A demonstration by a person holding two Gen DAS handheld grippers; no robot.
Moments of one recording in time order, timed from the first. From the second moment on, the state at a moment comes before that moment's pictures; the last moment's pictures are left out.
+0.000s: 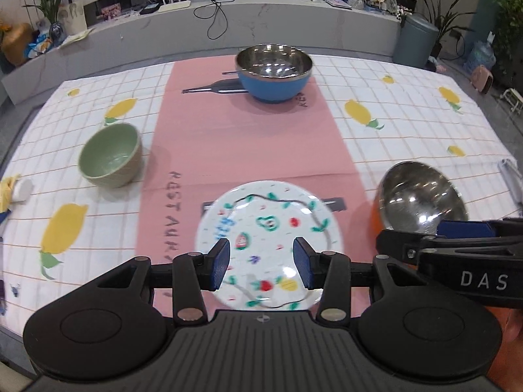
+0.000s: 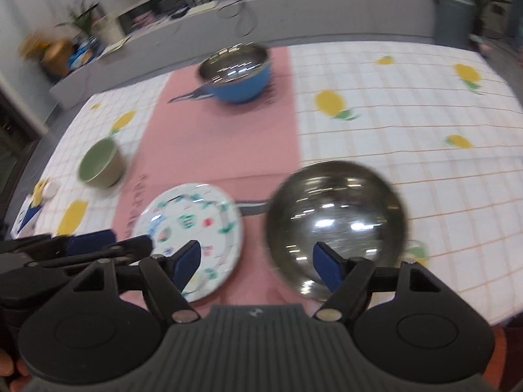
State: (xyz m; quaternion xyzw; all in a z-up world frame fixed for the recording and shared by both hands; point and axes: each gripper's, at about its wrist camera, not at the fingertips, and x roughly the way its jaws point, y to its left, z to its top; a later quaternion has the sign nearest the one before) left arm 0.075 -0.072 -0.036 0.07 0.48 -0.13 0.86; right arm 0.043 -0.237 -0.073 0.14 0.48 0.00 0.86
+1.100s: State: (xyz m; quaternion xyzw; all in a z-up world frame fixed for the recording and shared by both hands) left arm 0.183 0.118 -0.044 -0.14 0.43 0.07 0.89; right arm 0.214 -0.079 -0.085 0.16 0.51 0.05 0.85
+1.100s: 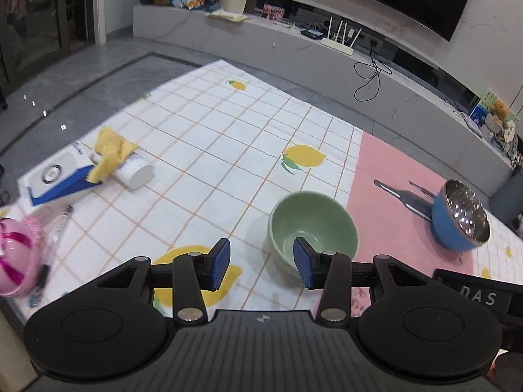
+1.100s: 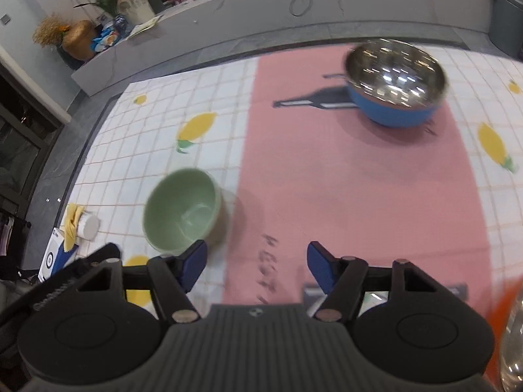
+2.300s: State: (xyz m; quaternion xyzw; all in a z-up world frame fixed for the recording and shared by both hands) left arm 0.313 -0.084 -0.044 -0.08 0.41 -0.10 0.90; right arm 0.318 -0.251 -0.087 0.14 0.46 -0.12 0.87
